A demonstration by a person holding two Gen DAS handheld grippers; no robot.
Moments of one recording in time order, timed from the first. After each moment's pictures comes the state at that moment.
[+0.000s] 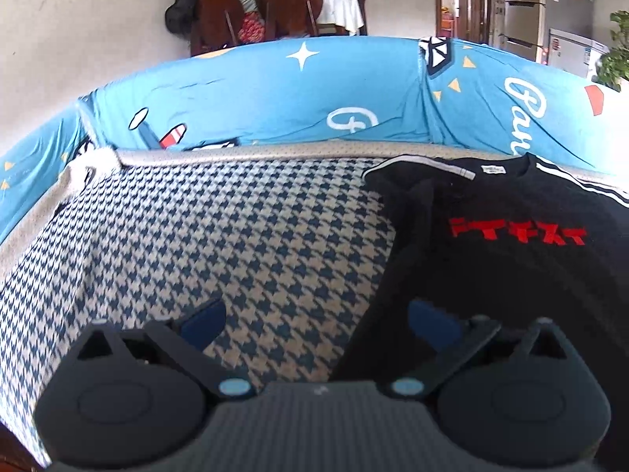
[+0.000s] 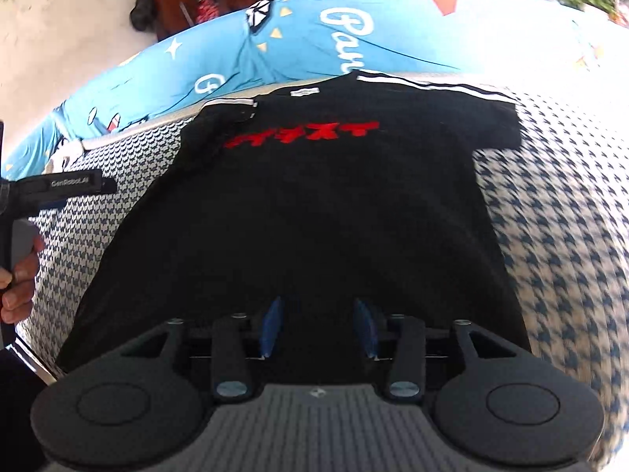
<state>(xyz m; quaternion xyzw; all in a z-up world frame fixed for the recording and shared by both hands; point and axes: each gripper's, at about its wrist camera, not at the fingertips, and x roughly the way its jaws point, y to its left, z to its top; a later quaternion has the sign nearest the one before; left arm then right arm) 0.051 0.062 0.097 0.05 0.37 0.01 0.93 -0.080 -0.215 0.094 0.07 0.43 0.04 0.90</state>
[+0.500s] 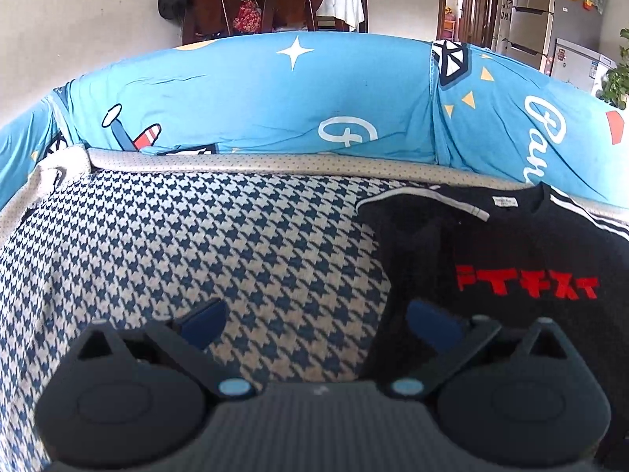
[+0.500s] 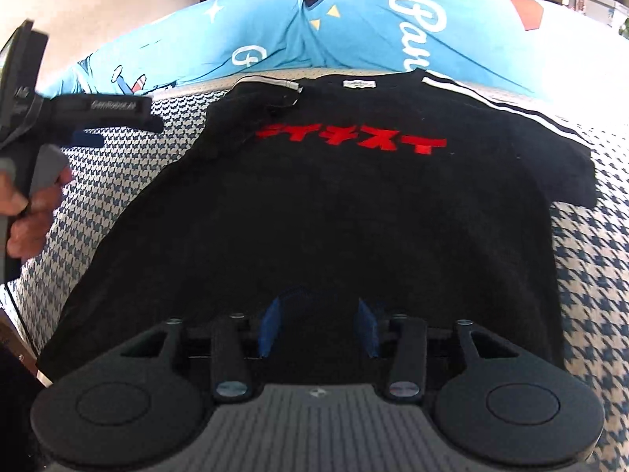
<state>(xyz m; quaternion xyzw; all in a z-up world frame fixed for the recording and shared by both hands) 0.125 0.058 0.090 0.01 0.39 0.00 0.92 -0.021 -0.193 0.073 0.02 0.44 0.09 0.89</state>
